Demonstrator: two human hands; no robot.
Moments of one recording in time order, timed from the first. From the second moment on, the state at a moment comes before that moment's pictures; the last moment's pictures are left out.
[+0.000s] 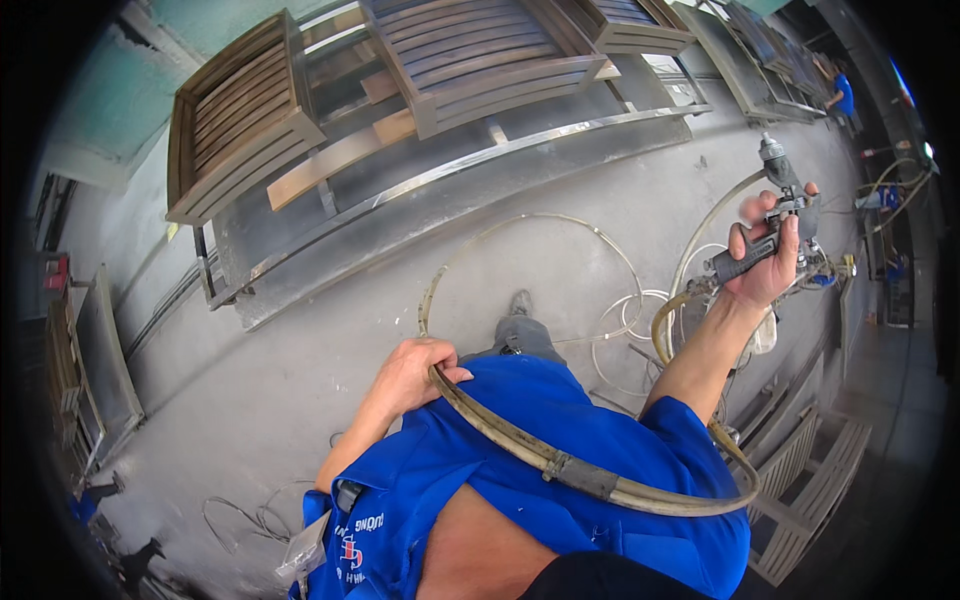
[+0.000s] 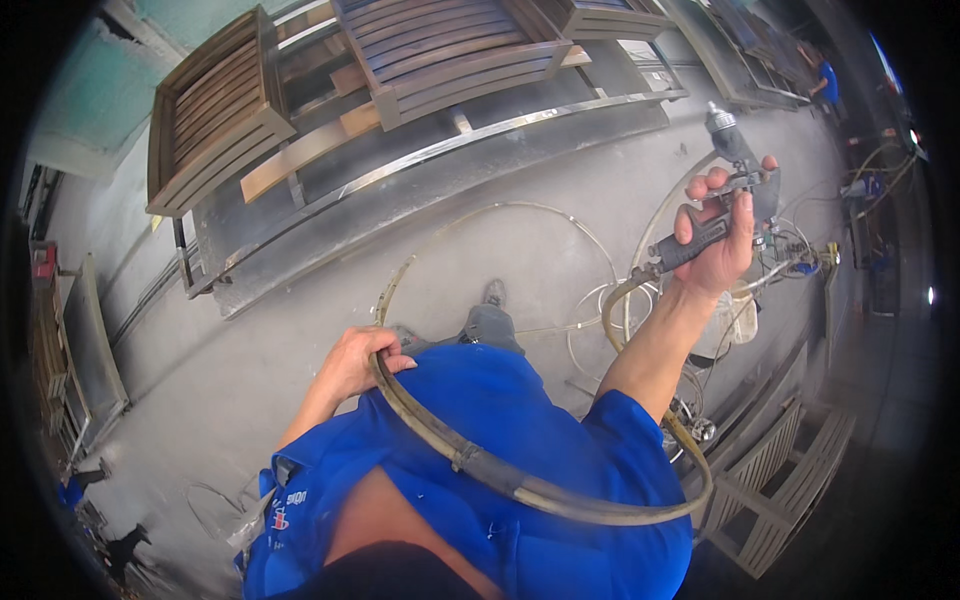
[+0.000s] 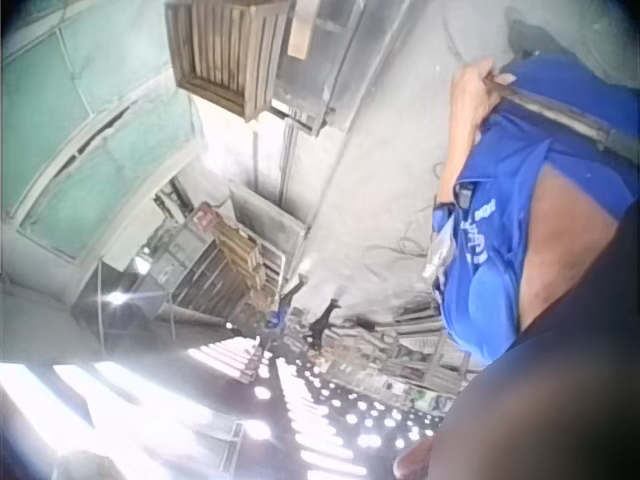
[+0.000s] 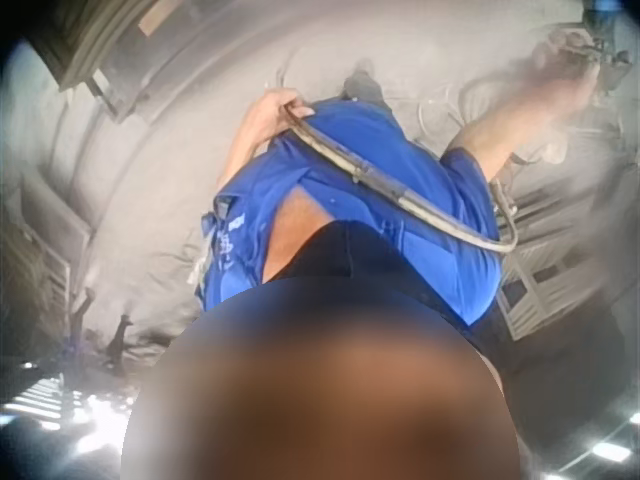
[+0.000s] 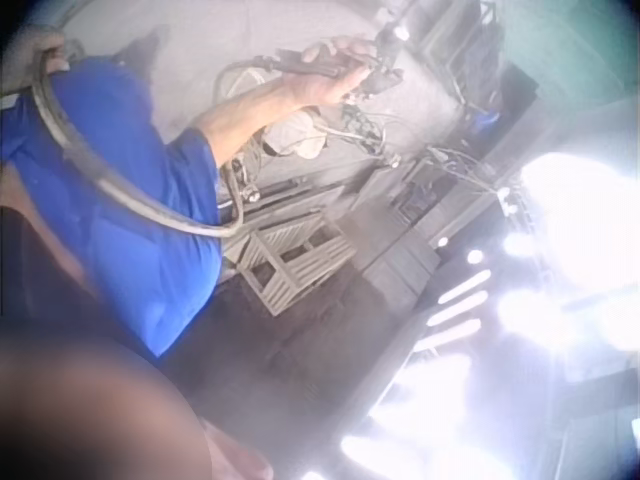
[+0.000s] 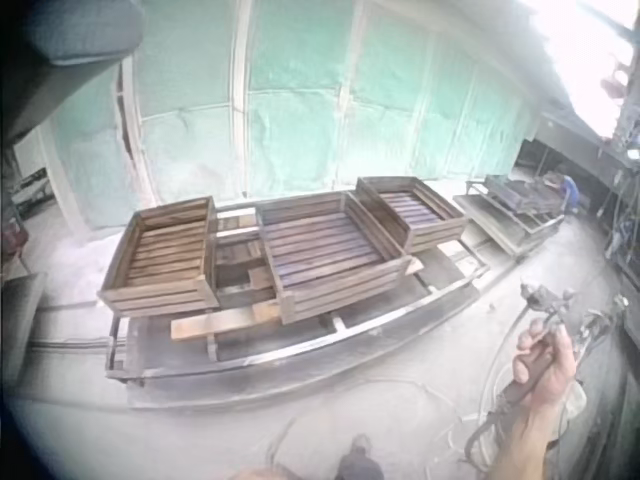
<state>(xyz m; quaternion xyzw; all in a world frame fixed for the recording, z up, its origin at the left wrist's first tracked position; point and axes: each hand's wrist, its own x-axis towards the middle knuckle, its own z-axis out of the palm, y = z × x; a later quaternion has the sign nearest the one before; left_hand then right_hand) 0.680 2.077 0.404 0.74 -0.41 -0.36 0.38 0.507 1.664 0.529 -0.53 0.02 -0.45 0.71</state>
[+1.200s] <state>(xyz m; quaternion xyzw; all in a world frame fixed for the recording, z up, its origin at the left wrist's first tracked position) 0.813 2.078 0.337 0.75 -0.44 -0.29 0.40 0.841 1.794 0.592 -0.94 -0.17 0.00 0.30</state>
